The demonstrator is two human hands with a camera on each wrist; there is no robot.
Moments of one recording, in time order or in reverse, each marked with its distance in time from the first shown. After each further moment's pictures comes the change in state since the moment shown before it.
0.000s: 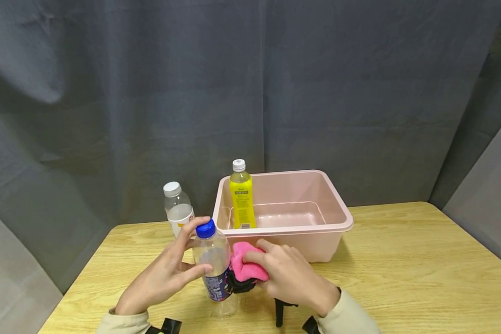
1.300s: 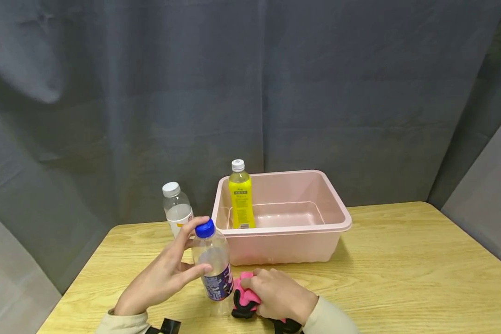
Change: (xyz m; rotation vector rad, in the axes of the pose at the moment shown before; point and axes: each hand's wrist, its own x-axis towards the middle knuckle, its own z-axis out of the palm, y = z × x) left_hand 0.000 0.002 0.000 0.023 0.004 -0.008; right_hand -0.009 0.003 0.042 -0.006 -0.380 0.098
